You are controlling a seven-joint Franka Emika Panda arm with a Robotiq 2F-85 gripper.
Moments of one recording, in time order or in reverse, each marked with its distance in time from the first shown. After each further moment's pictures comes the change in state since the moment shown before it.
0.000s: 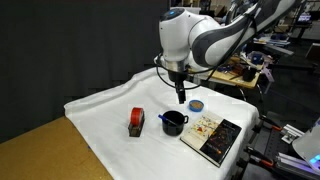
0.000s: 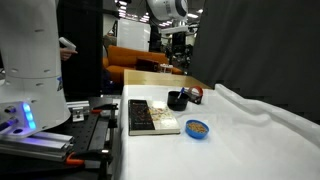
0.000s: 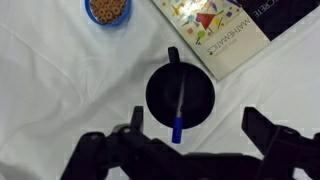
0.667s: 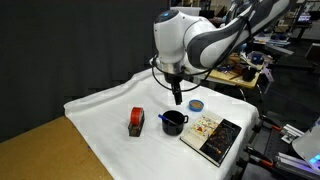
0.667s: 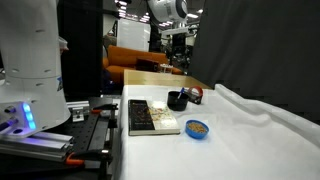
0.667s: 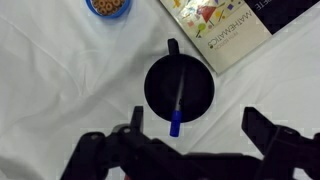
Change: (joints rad) arm 0.019 0.042 -0.002 0.051 -0.015 -0.016 0.002
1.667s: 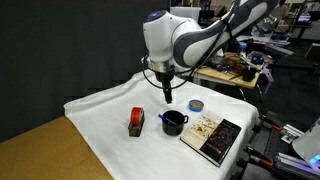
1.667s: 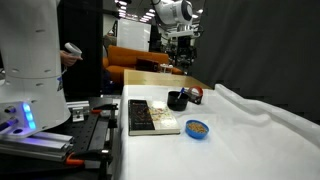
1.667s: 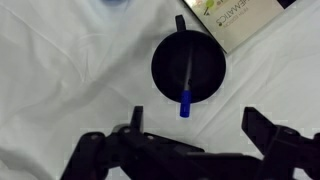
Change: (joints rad) arm 0.001 0.113 -0.008 0.156 0.002 -0.030 -0.012
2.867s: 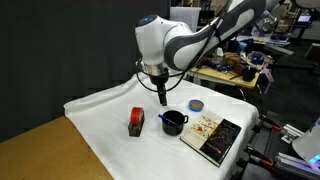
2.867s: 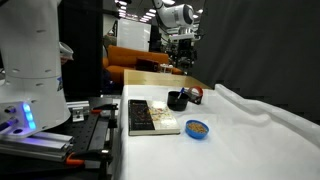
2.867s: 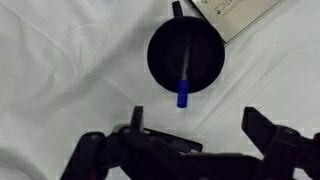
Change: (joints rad) arm 0.019 0.083 -0.001 0.100 0.002 -0.034 -0.001
